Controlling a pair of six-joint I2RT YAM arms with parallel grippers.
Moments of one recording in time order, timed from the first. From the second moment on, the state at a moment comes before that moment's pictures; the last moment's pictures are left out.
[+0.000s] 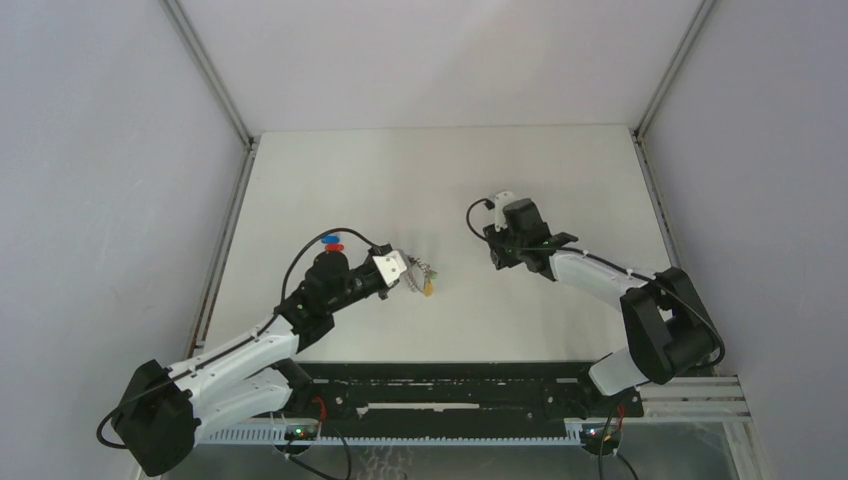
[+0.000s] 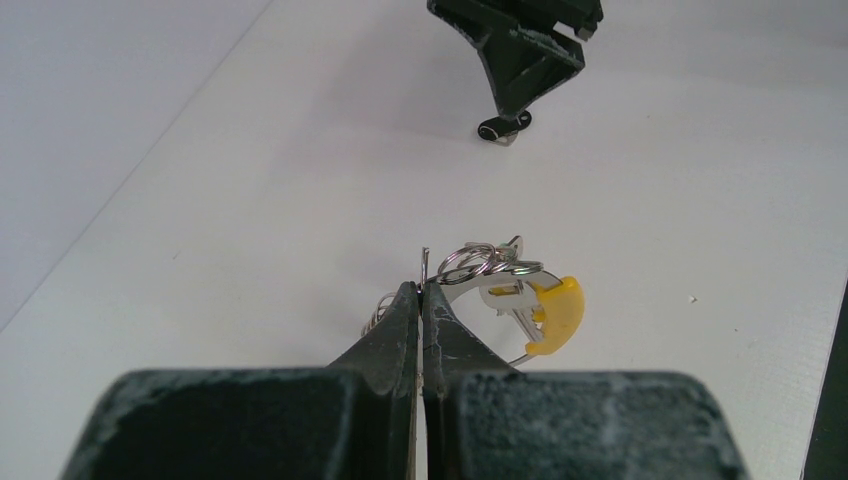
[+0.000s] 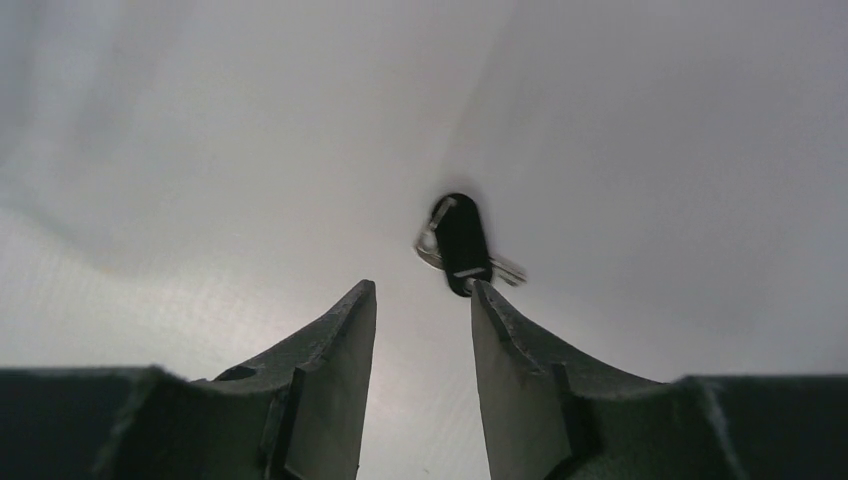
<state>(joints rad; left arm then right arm) -0.71 0.93 0.44 0.32 0.28 0.37 0.46 1.48 0.83 -0.21 0.00 0.01</state>
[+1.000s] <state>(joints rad) -0.71 0.92 0.44 0.33 0.27 0.36 0.65 1.64 0.72 0.12 0.41 0.25</state>
